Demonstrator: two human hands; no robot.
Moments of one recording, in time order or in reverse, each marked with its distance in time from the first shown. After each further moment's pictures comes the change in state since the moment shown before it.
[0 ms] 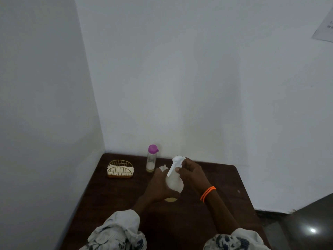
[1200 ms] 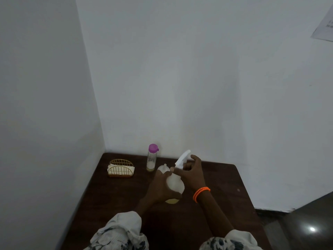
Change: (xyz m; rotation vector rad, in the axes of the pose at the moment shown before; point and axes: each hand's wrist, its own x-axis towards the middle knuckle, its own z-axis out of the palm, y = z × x) left_hand -0.003 -0.006 0.009 0.084 -0.042 -0.039; right_hand 0.003 0.013 0.017 -0.052 0.294 0.075
